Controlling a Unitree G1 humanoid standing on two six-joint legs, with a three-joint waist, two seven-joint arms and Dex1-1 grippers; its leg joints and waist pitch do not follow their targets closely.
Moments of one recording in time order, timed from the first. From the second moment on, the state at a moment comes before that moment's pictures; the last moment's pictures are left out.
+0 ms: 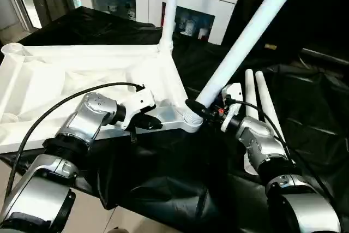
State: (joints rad) left arm -0.71 0.45 -0.31 0.68 0.06 0.15 -1.18; right arm -0.63 -0.12 -0.04 0.96 0.18 -0.21 0.92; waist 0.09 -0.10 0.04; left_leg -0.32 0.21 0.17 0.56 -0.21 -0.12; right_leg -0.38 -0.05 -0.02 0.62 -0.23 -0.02
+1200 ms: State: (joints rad) left arm -0.71 0.48 -0.31 0.69 0.07 0.15 -1.26; right arm -0.72 -0.14 0.05 1.05 0.11 -0.23 0.99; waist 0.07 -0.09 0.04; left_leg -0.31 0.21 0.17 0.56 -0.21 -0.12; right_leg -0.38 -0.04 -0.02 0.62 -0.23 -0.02
